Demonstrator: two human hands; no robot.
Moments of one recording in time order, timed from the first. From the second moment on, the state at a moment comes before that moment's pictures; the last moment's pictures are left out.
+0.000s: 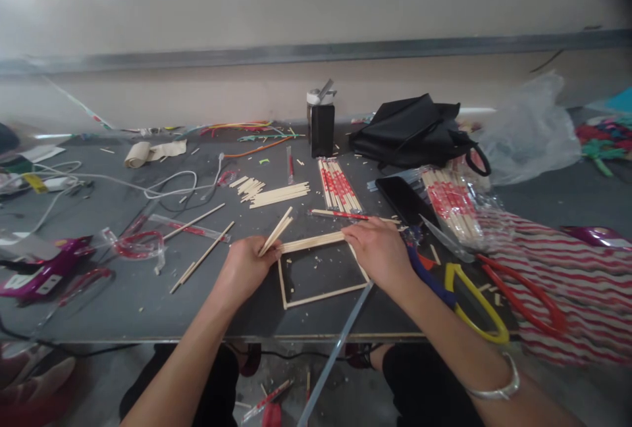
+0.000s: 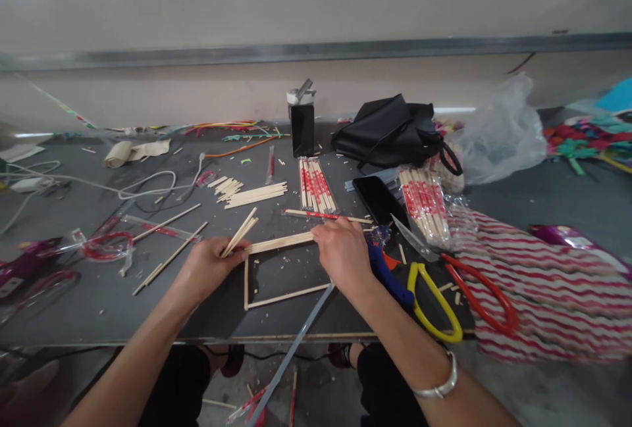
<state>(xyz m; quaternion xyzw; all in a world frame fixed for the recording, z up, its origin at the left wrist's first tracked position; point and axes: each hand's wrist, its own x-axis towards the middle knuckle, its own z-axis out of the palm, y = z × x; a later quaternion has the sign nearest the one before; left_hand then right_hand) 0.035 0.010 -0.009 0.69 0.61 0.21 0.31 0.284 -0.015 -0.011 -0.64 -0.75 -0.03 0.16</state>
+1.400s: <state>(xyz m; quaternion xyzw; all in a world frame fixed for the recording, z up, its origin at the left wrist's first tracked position) 0.023 0.002 -0.008 0.66 0.64 0.19 0.36 0.289 -0.025 0.003 -0.69 -0.72 0.02 0.12</state>
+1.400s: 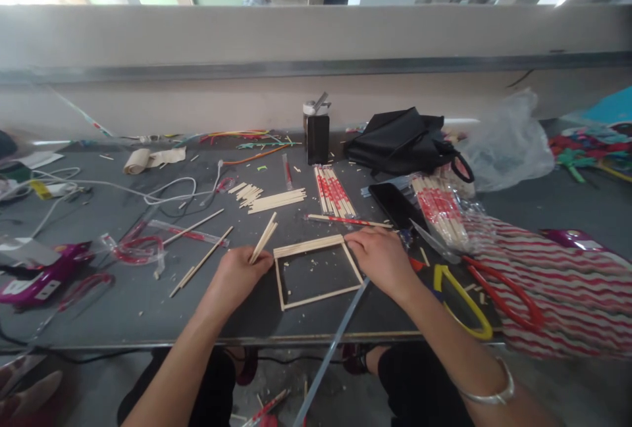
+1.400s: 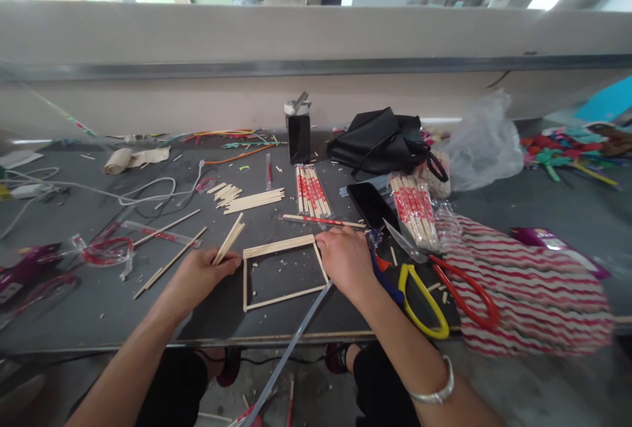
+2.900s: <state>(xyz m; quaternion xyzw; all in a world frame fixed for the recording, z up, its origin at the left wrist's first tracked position) 0.045 -0.010 -0.002 0.70 0.65 0.17 0.23 0.288 -0.020 -0.002 -0.68 -0.73 0.06 0.11</state>
